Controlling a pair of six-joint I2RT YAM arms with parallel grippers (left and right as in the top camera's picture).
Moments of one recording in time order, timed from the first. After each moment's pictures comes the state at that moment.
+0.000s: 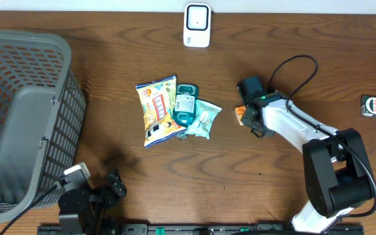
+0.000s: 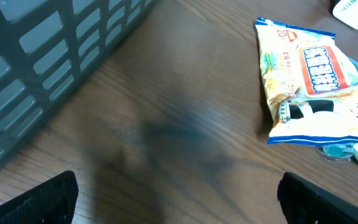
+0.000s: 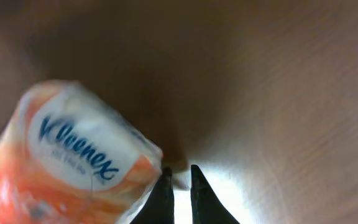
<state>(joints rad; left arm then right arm) 0.02 0.01 0.40 -1.07 -0.05 -0.43 0.34 1.83 1.06 -0.64 0.33 0.89</state>
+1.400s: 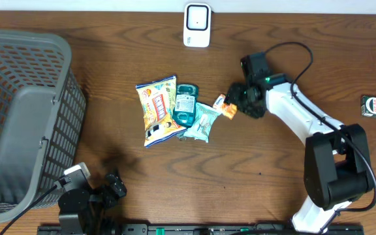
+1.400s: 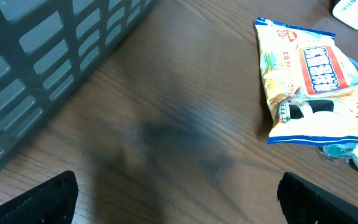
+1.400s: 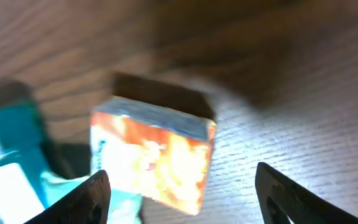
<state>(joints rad) 0.02 0.01 0.40 -1.07 -0.05 -0.43 0.30 1.88 1.25 -0.62 -0.13 0.77</state>
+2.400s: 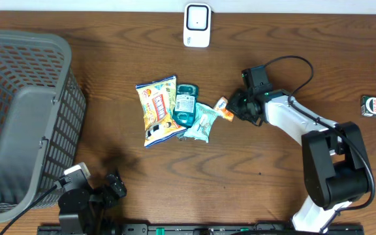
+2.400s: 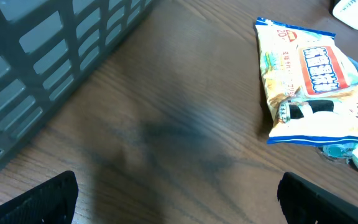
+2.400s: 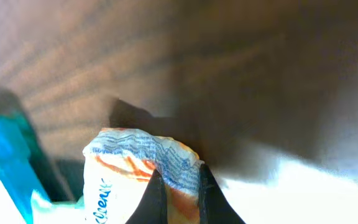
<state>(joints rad) 0.02 0.01 0.40 -1.07 -0.05 -0.43 0.29 1.88 1.08 -0.39 -0.21 0.84</state>
